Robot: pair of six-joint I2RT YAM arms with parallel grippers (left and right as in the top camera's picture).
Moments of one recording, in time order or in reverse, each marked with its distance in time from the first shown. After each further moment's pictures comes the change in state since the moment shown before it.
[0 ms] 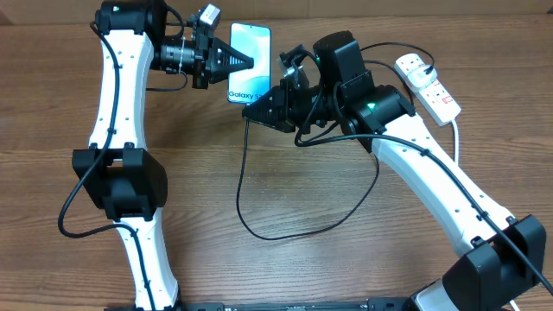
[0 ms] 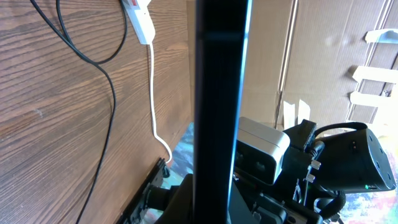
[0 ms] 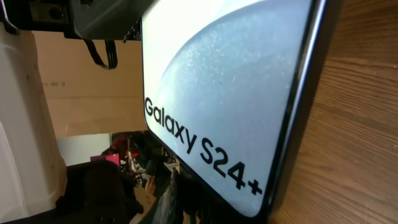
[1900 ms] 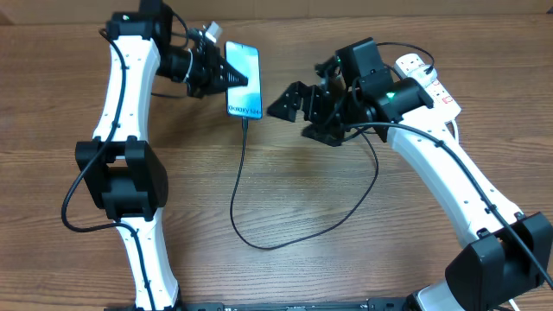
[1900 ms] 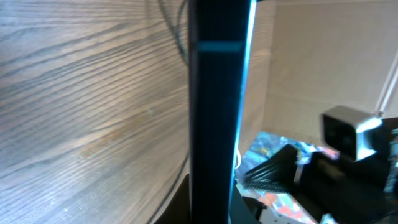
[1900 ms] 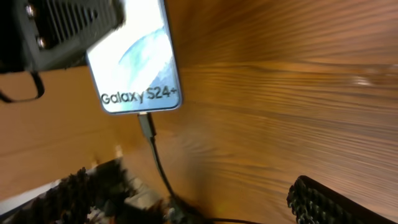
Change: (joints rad) left arm -0.007 0.002 -0.175 0.220 -0.318 -0.045; right arm -0.110 0.006 0.000 -0.338 0.225 -0.138
